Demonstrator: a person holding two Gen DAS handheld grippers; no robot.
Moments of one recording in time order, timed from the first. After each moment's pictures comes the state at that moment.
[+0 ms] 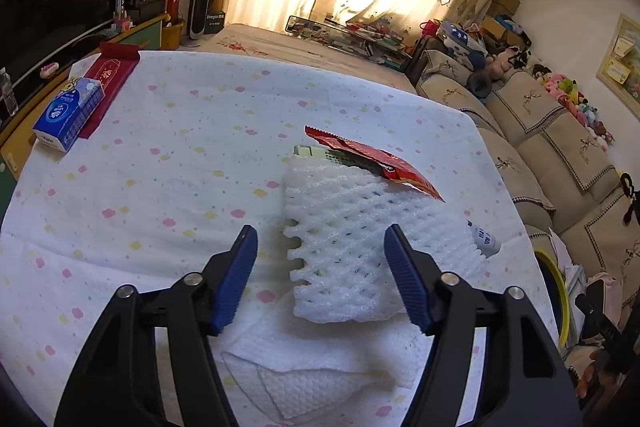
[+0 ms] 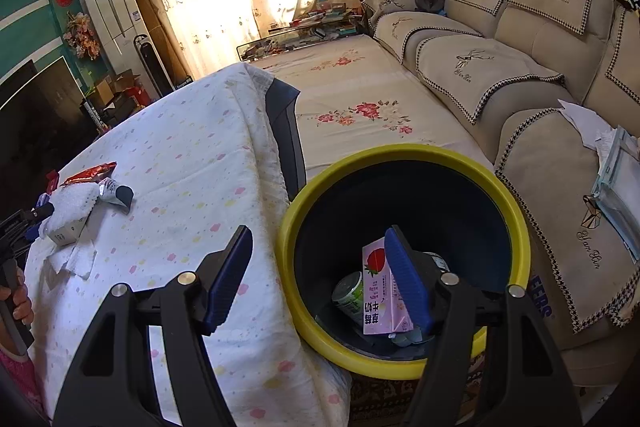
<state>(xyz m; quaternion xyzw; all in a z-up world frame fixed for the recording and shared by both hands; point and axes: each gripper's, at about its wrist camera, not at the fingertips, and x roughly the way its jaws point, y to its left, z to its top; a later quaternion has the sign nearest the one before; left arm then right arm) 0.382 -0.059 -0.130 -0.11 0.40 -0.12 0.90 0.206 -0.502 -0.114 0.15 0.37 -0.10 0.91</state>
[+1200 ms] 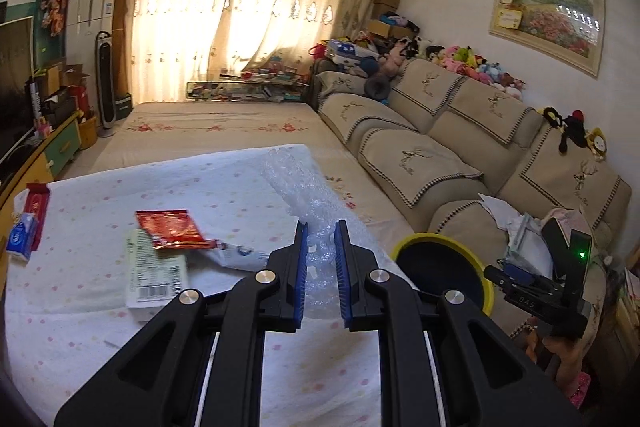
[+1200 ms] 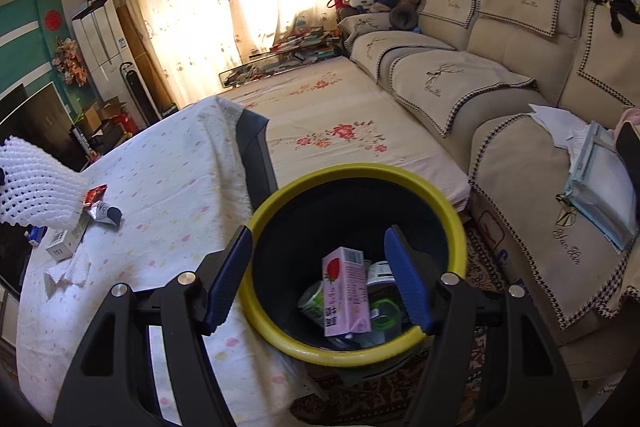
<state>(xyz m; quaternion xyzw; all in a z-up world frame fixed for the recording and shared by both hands) 0.260 -0.215 0.006 -0.01 0.29 -0.28 0.91 0.155 -0.539 -0.097 0.16 0.32 -0.14 0.92</state>
